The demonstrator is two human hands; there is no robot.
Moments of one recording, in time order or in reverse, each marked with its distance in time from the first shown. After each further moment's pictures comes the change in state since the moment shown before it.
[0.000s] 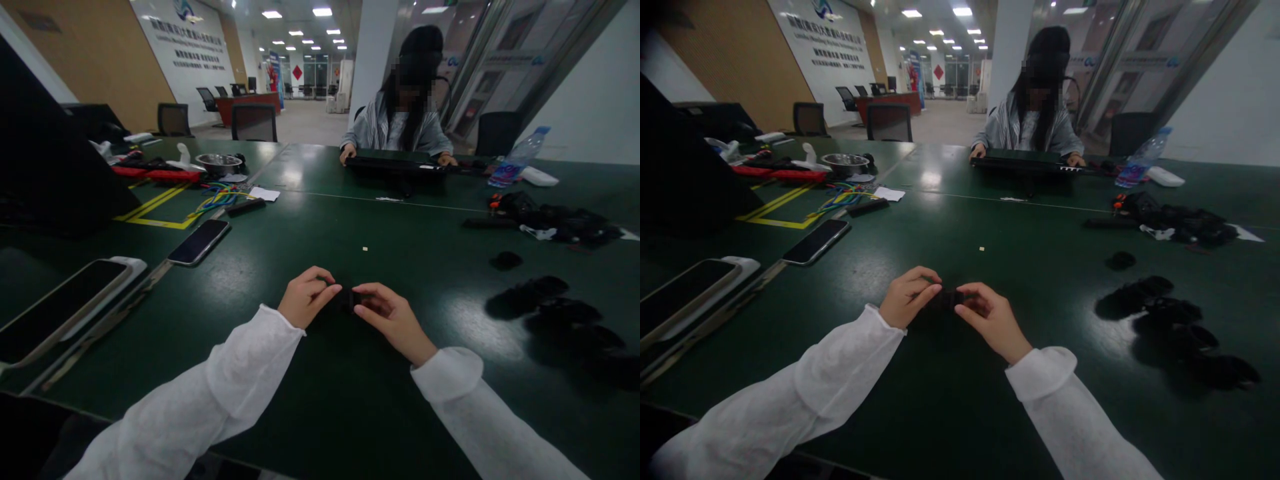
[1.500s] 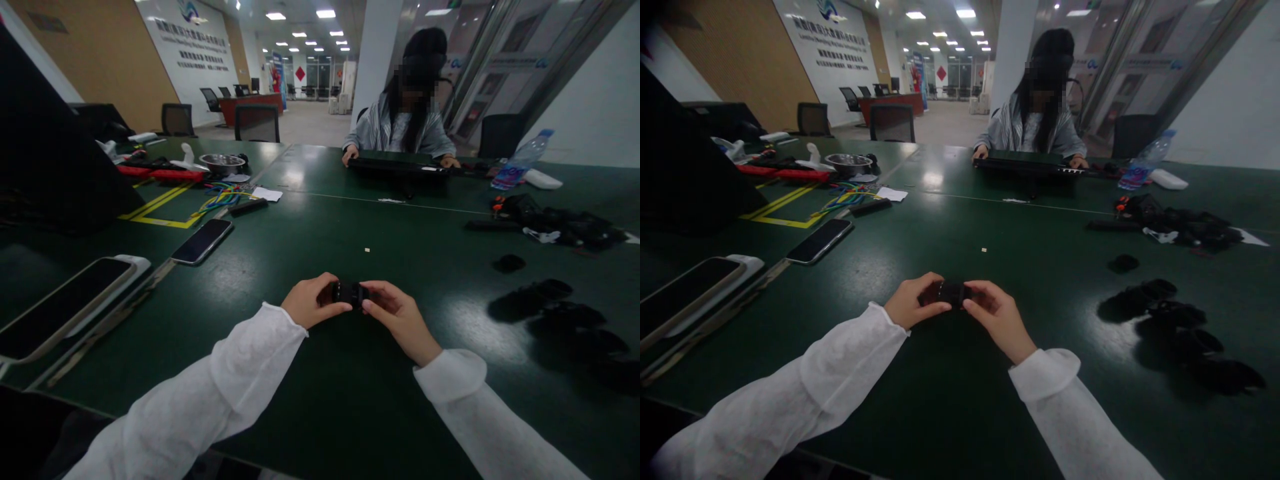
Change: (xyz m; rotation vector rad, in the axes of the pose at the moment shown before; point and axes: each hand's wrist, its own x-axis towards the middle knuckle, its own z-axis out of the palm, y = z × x) left_hand -0.001 -0.005 0.000 0.032 -0.215 -0.069; right_hand 0.001 0.008 -0.005 0.039 0.026 0.010
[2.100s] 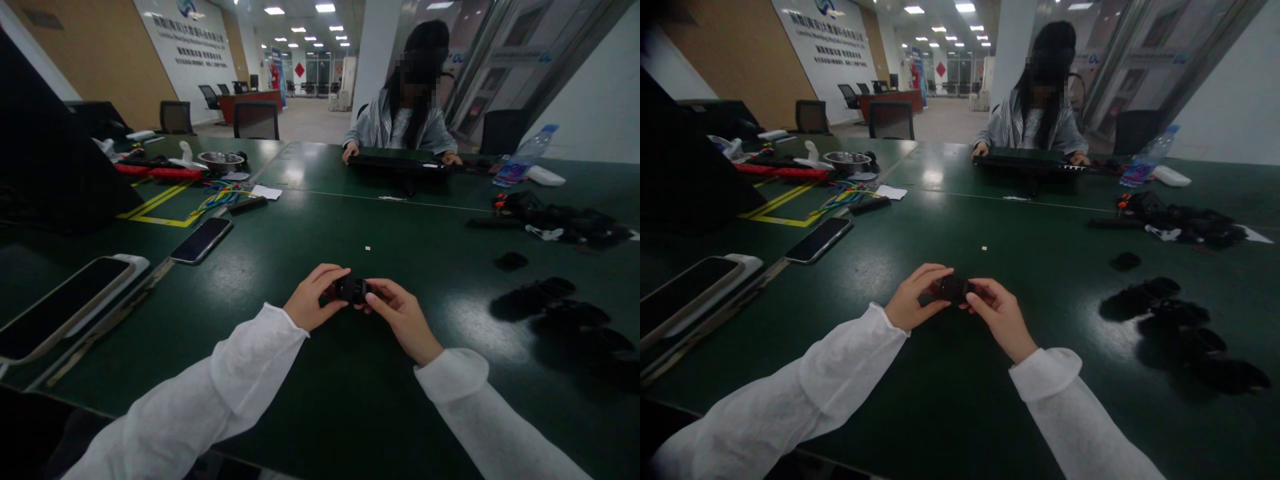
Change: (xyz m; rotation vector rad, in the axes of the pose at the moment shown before) left_hand 0.000 0.003 0.006 -0.183 0.134 0.138; right_hand 0.003 -0.002 0.005 0.110 0.064 0.053
